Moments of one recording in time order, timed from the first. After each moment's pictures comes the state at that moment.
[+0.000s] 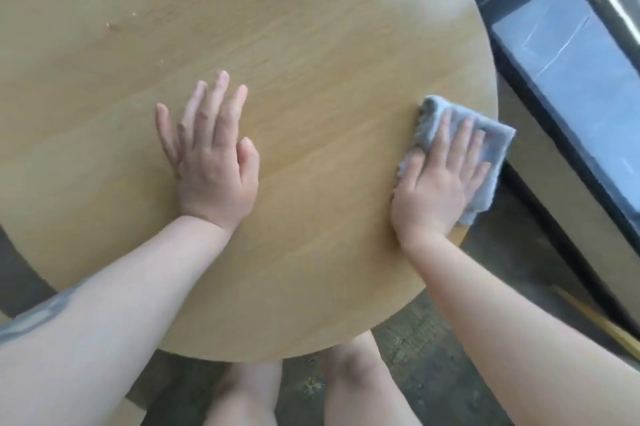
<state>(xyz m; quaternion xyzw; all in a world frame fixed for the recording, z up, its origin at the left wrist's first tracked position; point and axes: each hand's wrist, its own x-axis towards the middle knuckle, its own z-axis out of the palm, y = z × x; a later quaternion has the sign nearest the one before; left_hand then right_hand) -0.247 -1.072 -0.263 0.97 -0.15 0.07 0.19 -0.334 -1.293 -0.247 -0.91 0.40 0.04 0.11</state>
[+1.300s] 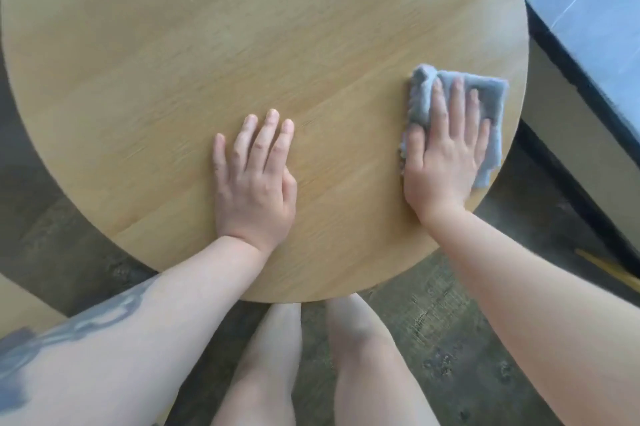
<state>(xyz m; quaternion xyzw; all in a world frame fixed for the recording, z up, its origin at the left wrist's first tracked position) -0.342 -1.032 -0.267 0.97 -0.21 -0.01 0.14 -0.383 -1.257 -0.254 -0.94 0.31 0.03 0.11</state>
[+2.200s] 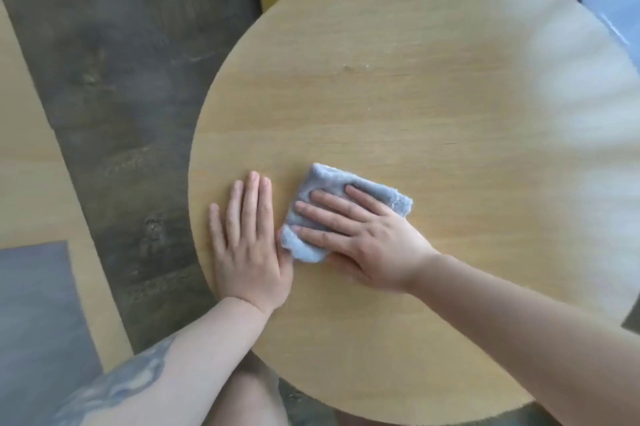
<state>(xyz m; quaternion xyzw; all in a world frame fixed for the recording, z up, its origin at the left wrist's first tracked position) -0.330 -0.969 -0.258 0.99 0.10 -0.08 0.05 -0.244 -1.157 -0.248 -0.82 -0.54 0.14 0.12</state>
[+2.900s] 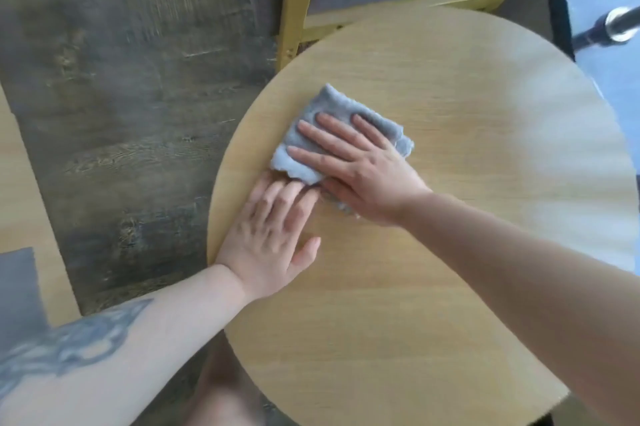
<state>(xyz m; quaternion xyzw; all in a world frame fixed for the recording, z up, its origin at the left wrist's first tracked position) -0.253 -0.917 -0.266 0.98 -0.14 -0.01 0.12 -0.123 -1.085 -0.248 -0.86 -0.48 0.15 0.10</state>
